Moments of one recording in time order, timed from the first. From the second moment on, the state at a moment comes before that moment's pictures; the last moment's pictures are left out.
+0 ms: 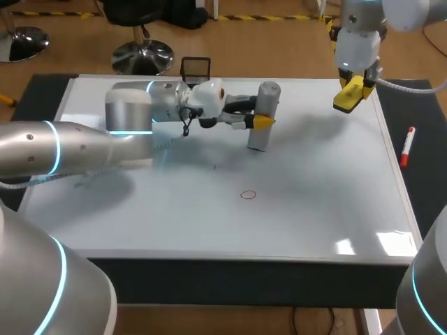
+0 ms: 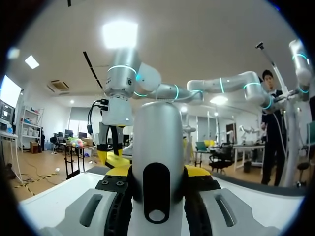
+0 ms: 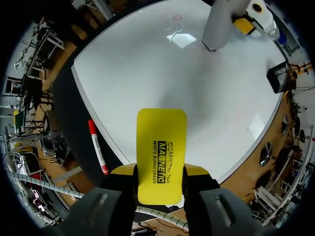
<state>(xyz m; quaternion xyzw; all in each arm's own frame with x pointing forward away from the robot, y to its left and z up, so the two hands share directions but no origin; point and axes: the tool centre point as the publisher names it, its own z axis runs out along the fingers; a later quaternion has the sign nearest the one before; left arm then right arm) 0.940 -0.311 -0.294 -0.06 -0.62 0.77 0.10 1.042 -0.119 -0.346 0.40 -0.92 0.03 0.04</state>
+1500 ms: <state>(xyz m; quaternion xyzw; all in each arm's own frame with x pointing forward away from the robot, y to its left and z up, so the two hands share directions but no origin) 0.941 -0.300 -0.310 -0.07 -0.66 0.74 0.09 1.042 -0.119 -0.346 0.40 -0.92 0.03 0.04</state>
